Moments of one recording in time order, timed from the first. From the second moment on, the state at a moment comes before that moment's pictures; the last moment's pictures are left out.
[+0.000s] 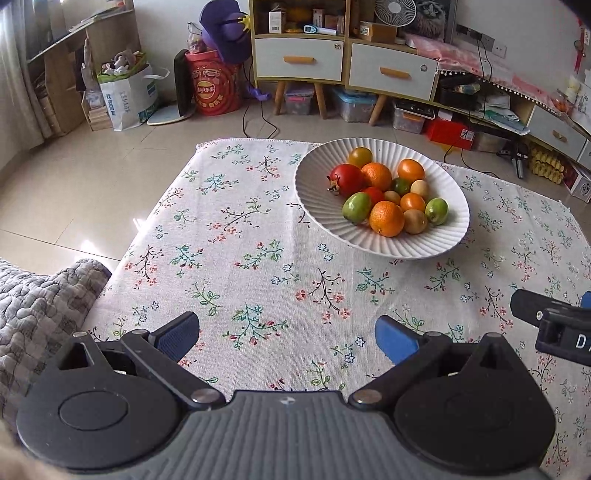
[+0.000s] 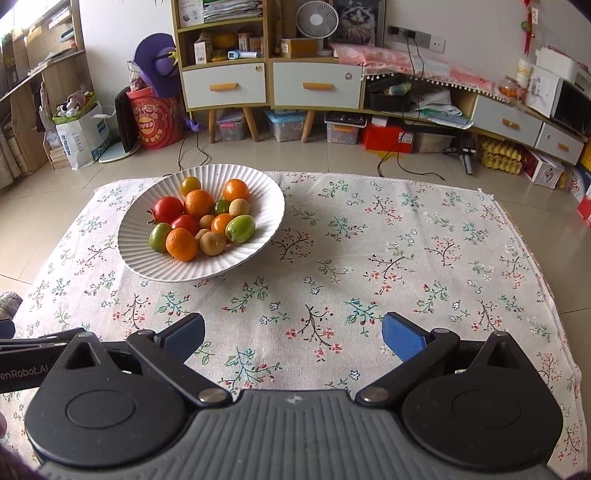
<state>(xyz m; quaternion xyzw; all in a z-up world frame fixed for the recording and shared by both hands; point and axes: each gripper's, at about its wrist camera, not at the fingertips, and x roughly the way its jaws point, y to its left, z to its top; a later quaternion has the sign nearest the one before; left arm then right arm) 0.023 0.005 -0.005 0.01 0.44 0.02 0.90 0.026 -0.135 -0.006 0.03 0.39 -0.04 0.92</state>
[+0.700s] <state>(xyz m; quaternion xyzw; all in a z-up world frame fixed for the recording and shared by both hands) 0.019 0.004 0.002 0.01 0.43 0.02 0.90 0.026 -0.128 -0.002 0.02 0.40 -0.03 0.92</state>
